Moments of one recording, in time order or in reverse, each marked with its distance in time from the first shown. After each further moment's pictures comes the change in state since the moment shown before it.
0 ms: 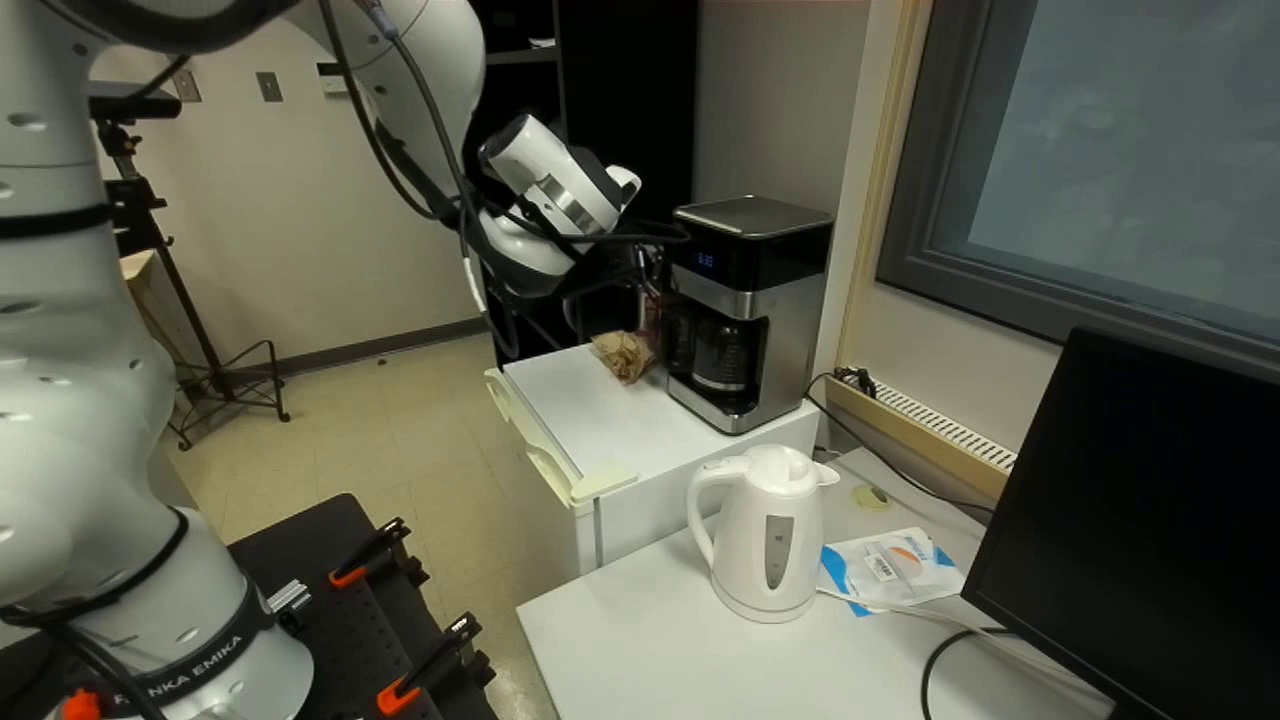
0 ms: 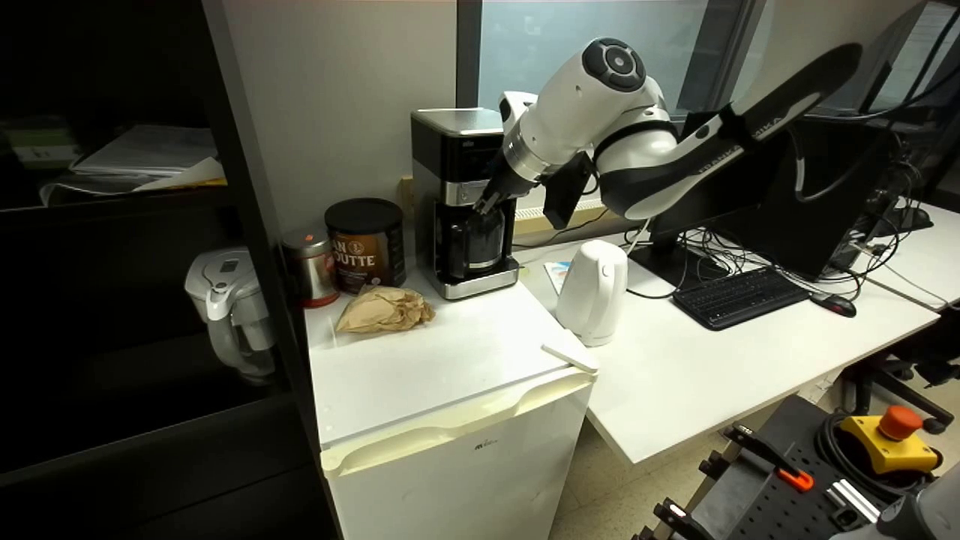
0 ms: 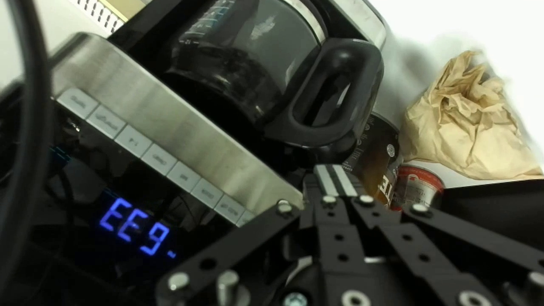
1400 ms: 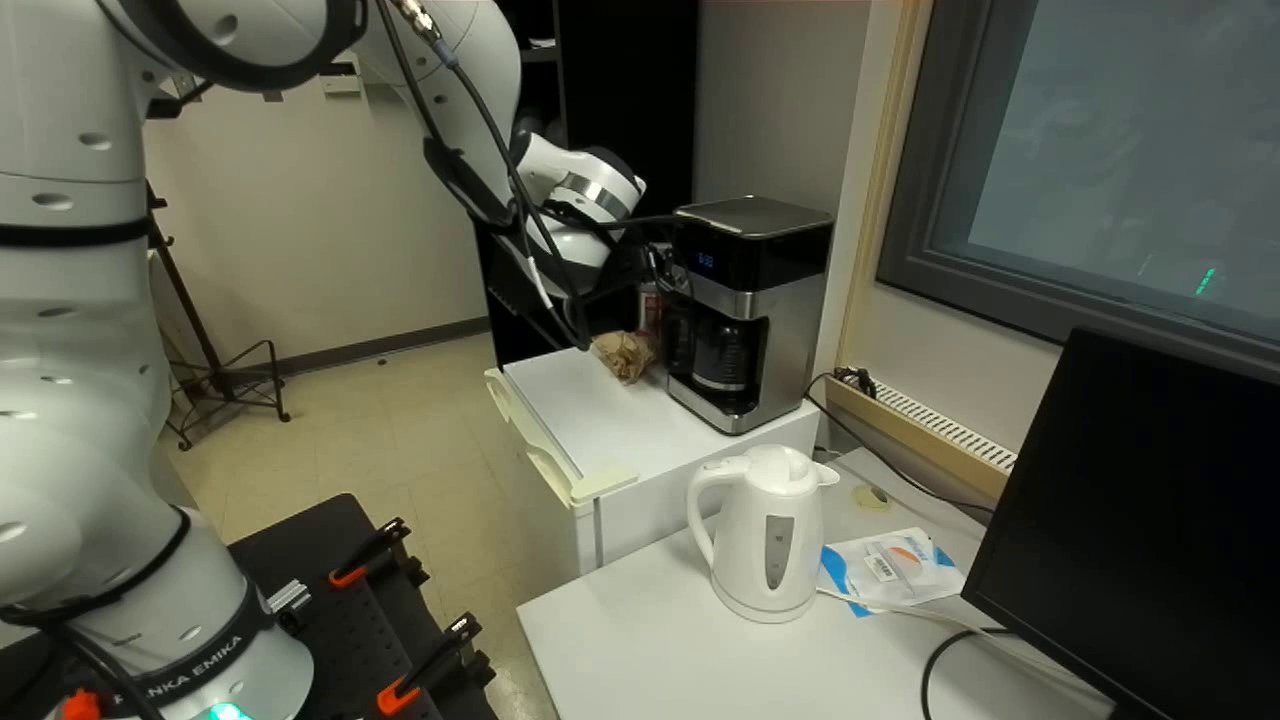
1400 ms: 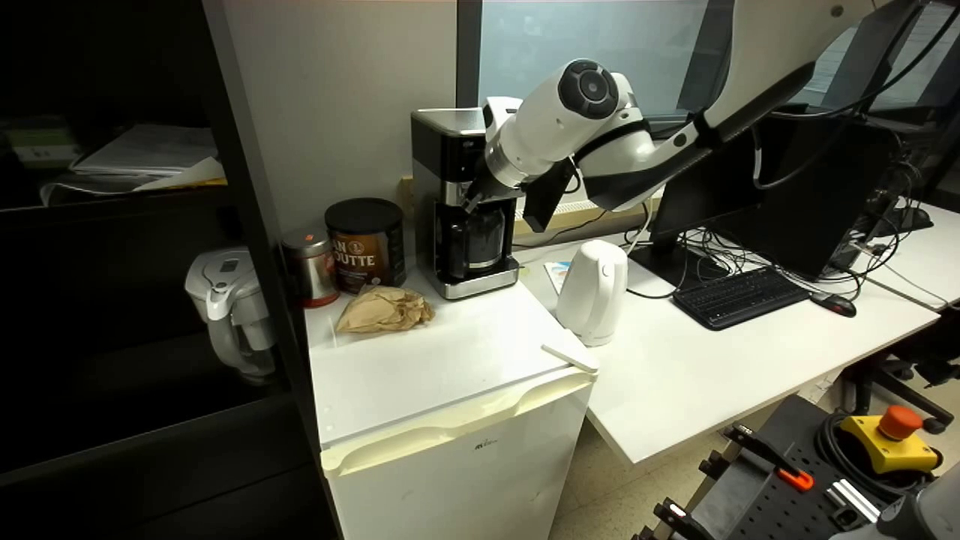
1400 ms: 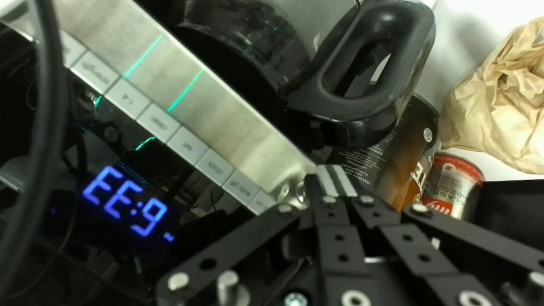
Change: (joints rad) arm 0.035 0.101 -0.007 0.141 -0.333 -0.058 0.276
